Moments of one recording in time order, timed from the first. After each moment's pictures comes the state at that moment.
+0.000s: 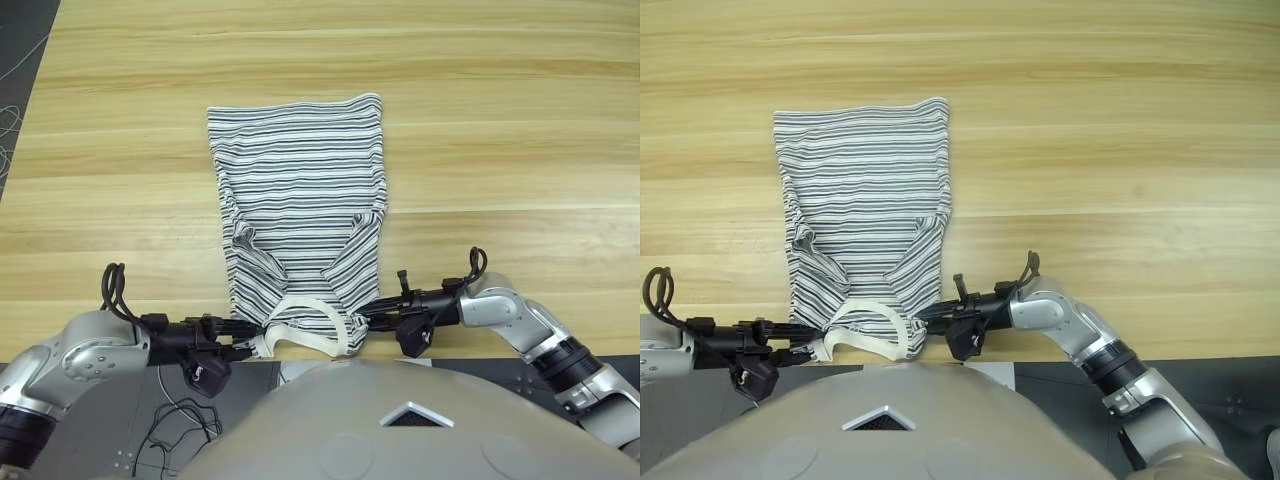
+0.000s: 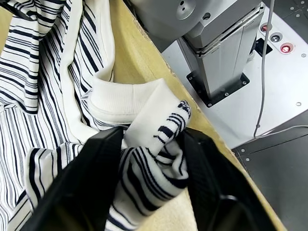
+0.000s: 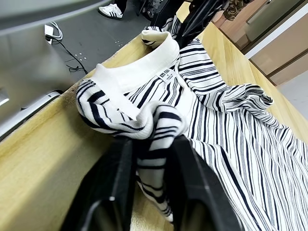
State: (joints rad) left arm 0.55 1.14 -0.11 -0.10 0.34 -0.95 -0.80; right arm 0.06 -0.60 0.64 0.00 -0.22 -0.72 0.89
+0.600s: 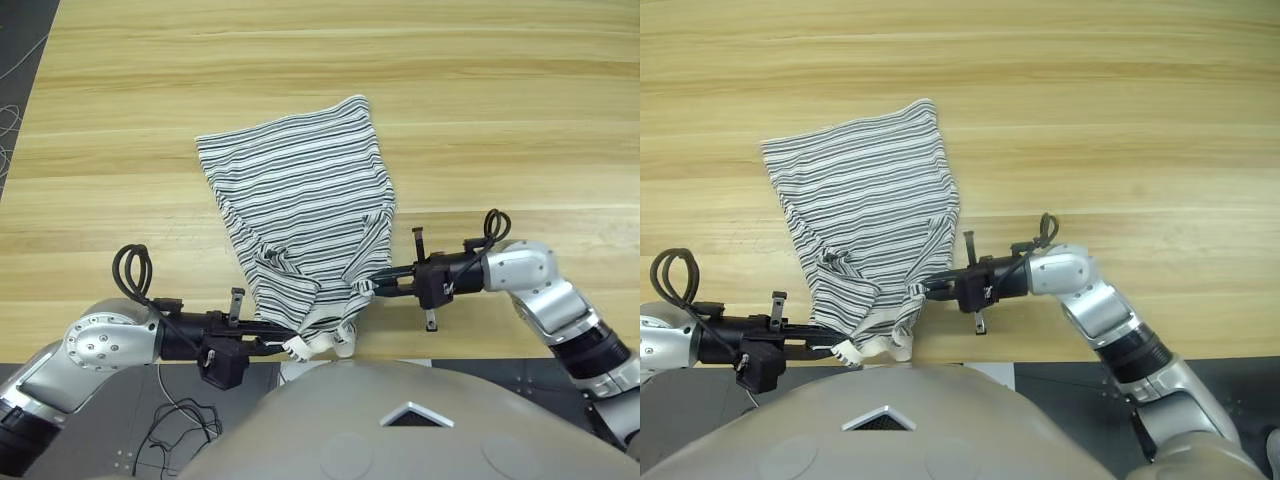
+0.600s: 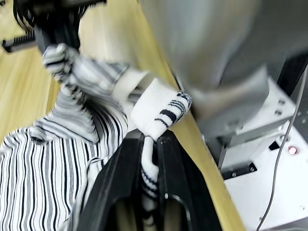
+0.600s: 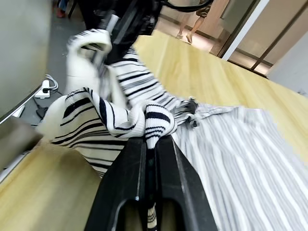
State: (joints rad) left arm 0.54 1.26 -0.23 -0.45 -0.28 -0.57 -0.95; right arm -0.03 -0.68 0.54 -0.23 0.23 -0.26 1.09
